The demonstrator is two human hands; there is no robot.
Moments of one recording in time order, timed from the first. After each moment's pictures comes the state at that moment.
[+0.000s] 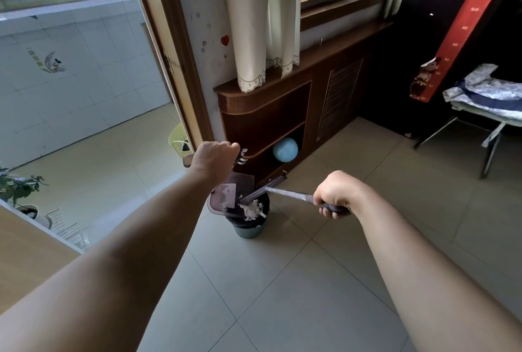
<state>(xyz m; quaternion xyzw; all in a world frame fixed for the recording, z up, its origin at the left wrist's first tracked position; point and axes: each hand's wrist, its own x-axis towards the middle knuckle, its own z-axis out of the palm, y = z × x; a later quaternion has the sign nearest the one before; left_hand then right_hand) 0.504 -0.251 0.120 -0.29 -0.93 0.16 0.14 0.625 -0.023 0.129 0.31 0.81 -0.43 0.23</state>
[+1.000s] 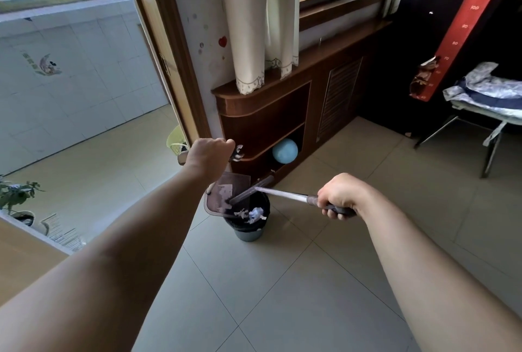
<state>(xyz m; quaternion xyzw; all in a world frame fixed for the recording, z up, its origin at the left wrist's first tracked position) 0.477 -0.253 0.126 -0.28 -0.93 0.17 0.13 0.608 -0.011 0.125 0.30 0.81 -0.44 0.24</state>
